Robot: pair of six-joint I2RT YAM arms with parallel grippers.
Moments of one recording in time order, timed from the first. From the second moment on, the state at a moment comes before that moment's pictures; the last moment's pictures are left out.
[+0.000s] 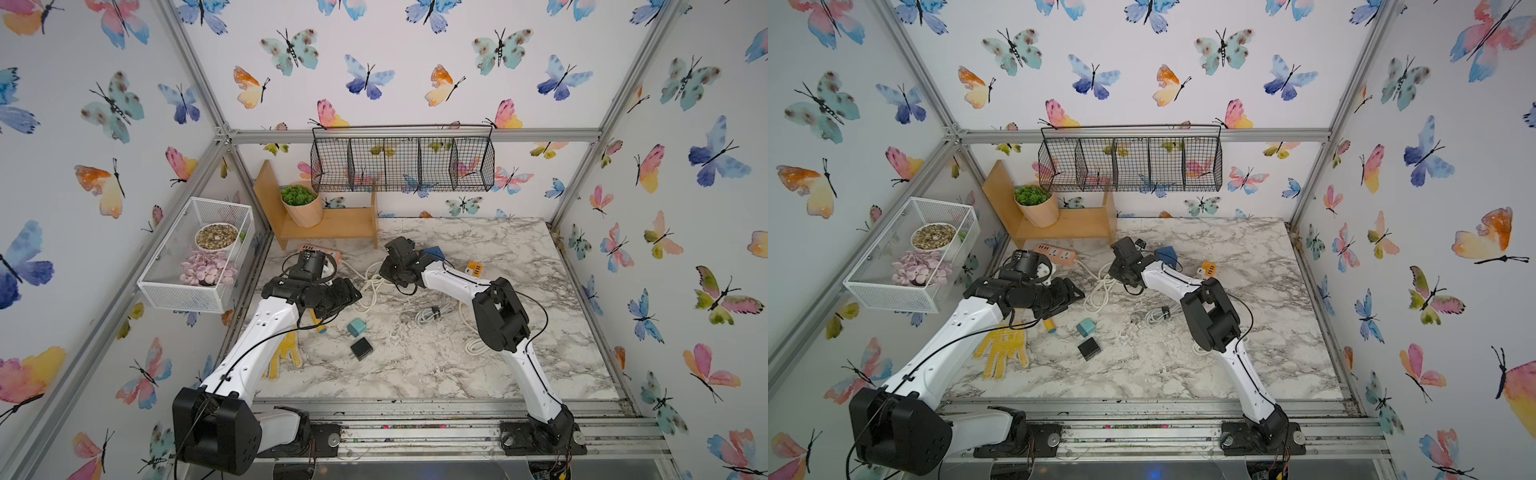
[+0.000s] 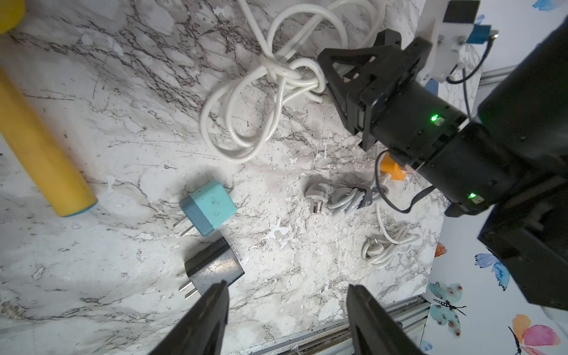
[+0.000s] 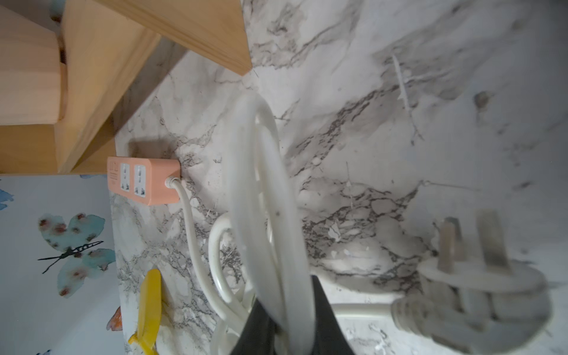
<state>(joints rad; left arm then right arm) -0.24 1.27 1.11 -0.83 0.38 -0.64 0.76 2.40 1.98 -0.40 0.02 1.03</state>
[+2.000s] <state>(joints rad) -0.90 2.07 1.45 -0.56 -0.09 -0.13 0.38 1.44 1.42 -0.92 0.12 0.67</state>
